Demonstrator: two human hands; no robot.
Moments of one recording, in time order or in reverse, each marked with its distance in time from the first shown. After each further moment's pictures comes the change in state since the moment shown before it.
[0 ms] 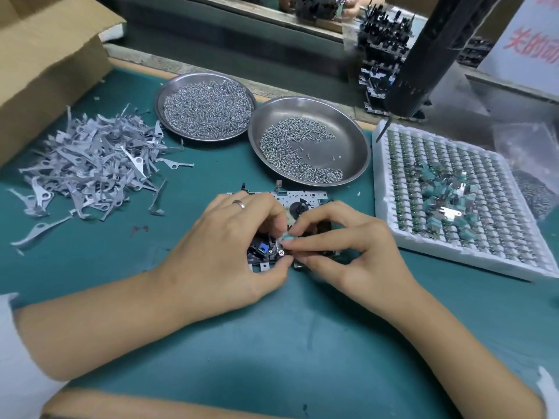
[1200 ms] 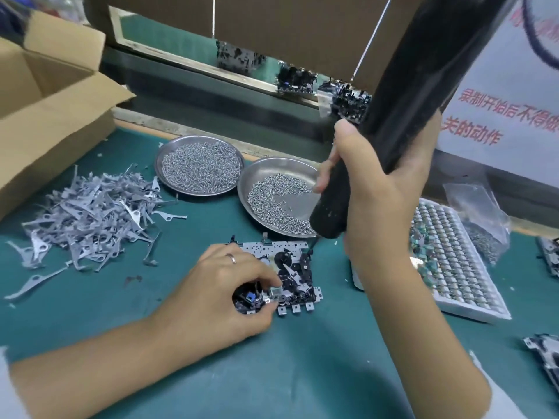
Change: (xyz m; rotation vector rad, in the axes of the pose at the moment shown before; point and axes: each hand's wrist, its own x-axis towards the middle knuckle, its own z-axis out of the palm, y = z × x) left_hand 0.001 -0.009 0.001 -0.130 0.005 0.025; right_hand 0.084 -0.067 -0.023 0.437 0.712 -0.167
